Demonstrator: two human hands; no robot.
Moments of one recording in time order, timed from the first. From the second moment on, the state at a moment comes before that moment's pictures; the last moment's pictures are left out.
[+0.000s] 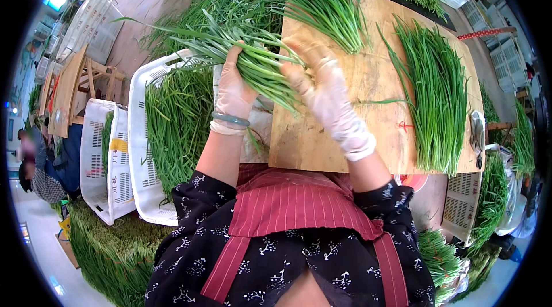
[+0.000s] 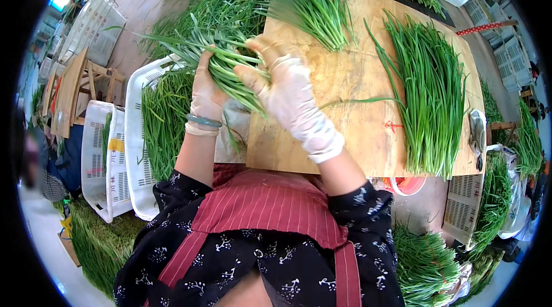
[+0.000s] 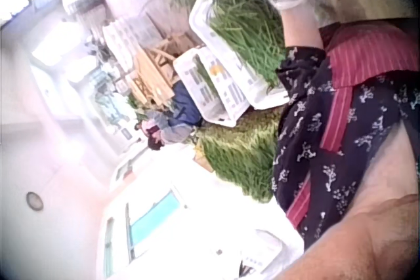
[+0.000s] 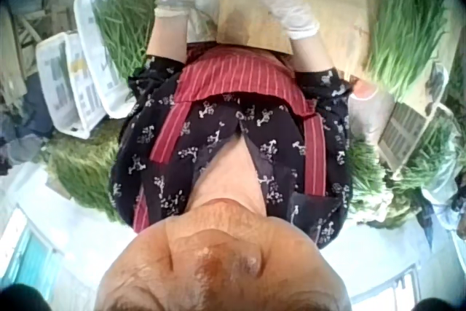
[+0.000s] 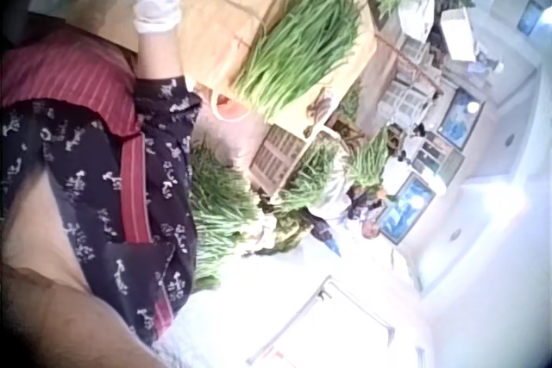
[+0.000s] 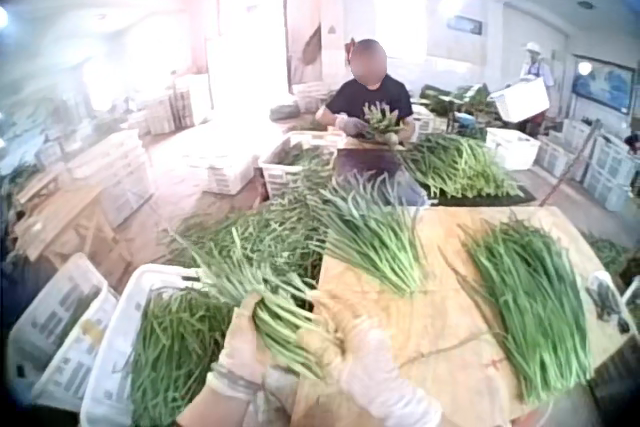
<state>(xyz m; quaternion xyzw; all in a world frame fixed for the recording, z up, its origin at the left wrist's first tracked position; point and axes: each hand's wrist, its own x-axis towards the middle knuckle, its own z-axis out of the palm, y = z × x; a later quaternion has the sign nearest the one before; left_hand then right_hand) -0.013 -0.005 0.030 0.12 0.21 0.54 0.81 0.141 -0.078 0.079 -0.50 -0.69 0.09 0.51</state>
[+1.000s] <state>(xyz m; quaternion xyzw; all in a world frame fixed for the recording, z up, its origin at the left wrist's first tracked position) 0.085 -0.017 0.053 0.45 0.29 0.52 0.66 0.204 -0.042 0.060 -0.49 -0.61 0.44 0.45</state>
